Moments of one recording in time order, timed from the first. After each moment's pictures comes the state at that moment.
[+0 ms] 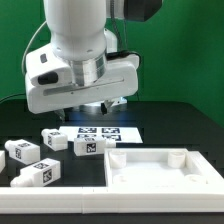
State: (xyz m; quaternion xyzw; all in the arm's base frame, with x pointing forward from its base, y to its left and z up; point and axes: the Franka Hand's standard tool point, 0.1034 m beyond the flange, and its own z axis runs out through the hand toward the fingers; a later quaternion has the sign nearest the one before) arm 0.474 -0.059 0.082 -0.96 -0.10 0.27 0.06
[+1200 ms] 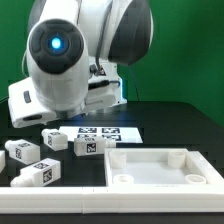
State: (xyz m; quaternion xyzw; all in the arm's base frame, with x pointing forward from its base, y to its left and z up) arm 0.418 -0.098 0.058 -0.87 -0.10 0.48 0.05
